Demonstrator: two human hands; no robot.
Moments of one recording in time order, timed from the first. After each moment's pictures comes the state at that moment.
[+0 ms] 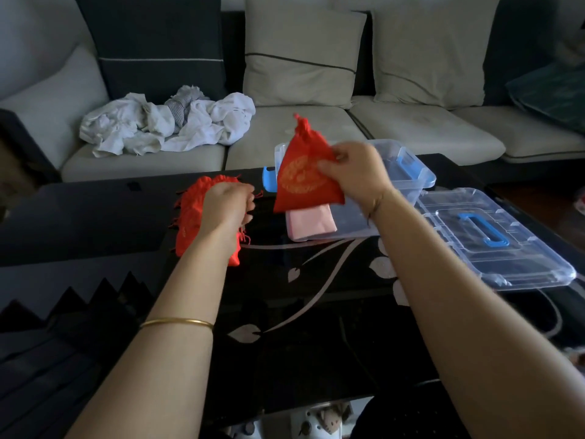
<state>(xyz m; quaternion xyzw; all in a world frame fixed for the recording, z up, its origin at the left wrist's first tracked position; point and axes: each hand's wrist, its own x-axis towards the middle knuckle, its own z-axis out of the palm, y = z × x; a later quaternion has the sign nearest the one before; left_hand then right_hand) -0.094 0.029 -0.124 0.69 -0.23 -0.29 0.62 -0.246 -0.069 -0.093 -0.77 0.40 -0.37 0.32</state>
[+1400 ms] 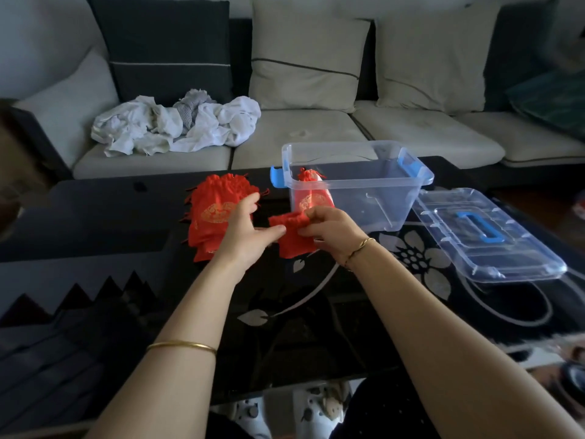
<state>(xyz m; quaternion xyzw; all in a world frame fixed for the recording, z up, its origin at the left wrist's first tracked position) -0.111 0.075 -0.160 0.71 -0.41 -0.26 0.52 -0.240 -0.016 -0.158 -0.64 0.38 -0.25 0.62</state>
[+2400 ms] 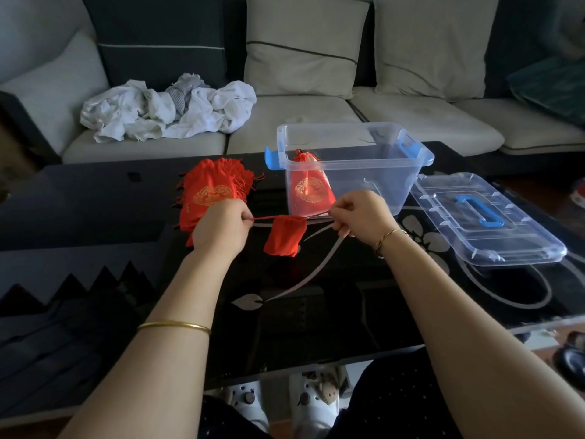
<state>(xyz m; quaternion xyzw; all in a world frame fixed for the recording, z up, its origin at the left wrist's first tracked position) -0.100 0.081 -0.165 0.83 -0.49 -0.04 0.26 -0.283 -0.035 -0.168 -0.79 0.46 -0.24 0.32</state>
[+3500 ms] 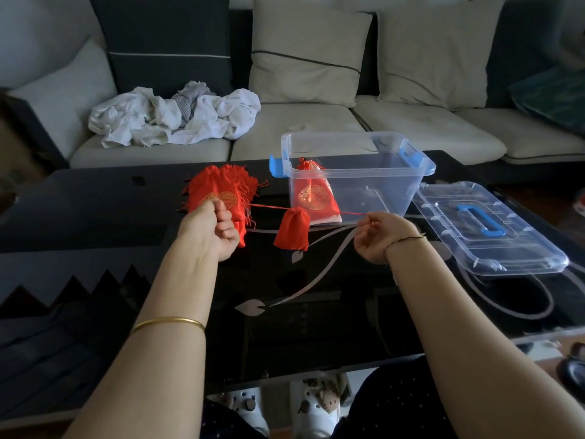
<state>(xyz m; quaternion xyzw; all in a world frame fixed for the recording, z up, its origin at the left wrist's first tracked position) -0.077 0.081 -0.153 0.52 -0.01 -0.47 0.71 -0.298 -0.047 -0.170 -0.18 0.47 -0.33 0.80</state>
